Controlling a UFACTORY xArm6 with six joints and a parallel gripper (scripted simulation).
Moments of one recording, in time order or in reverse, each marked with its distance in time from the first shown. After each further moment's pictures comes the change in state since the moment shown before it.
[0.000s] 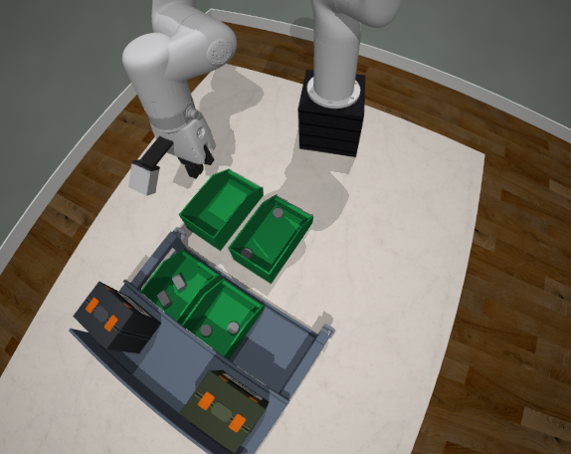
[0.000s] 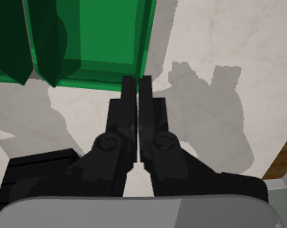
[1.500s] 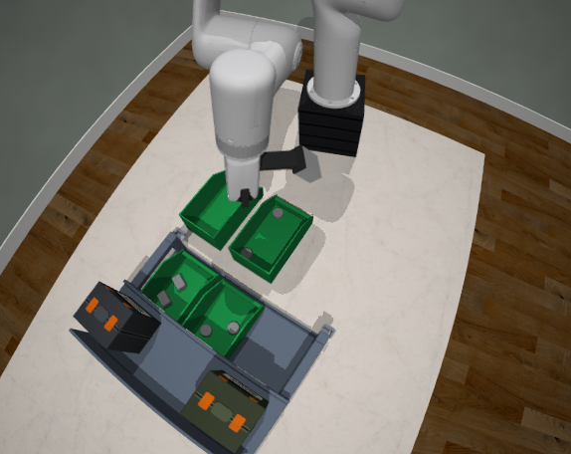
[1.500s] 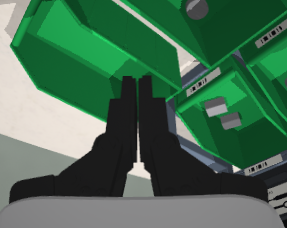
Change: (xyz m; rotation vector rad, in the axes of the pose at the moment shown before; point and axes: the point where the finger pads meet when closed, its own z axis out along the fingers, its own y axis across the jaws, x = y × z) arm 0.017 -0.120 -0.010 -0.101 -0.080 -2.134
